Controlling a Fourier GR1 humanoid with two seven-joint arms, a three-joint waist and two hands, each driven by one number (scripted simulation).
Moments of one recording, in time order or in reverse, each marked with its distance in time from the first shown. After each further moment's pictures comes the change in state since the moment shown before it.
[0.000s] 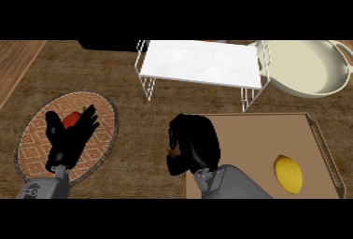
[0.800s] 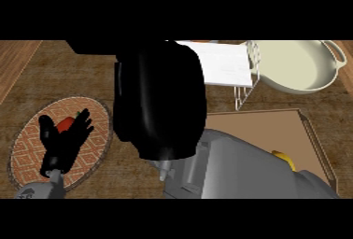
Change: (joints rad) left arm 0.032 0.005 0.027 -0.003 -0.003 0.009 -0.002; right arm -0.624 0.006 -0.132 -0.095 -0.001 0.011 0.352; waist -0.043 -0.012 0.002
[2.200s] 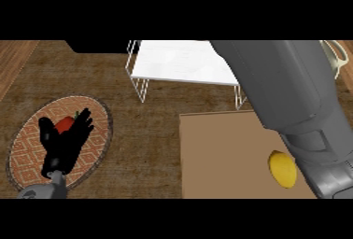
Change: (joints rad) left arm 0.013 -0.029 0.013 -0.032 -0.028 -0.003 -0.012; right arm -0.363 -0.105 -0.497 0.684 -0.053 0.077 -0.339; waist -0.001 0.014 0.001
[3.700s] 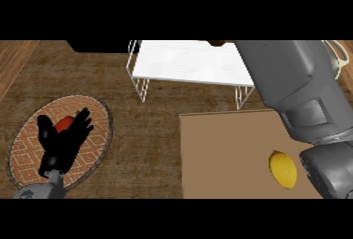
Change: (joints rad) left arm -0.004 -0.006 0.027 -0.011 -0.017 -0.030 0.040; right arm -0.081 -0.016 -0.169 0.378 0.009 -0.298 -0.274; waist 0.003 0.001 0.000
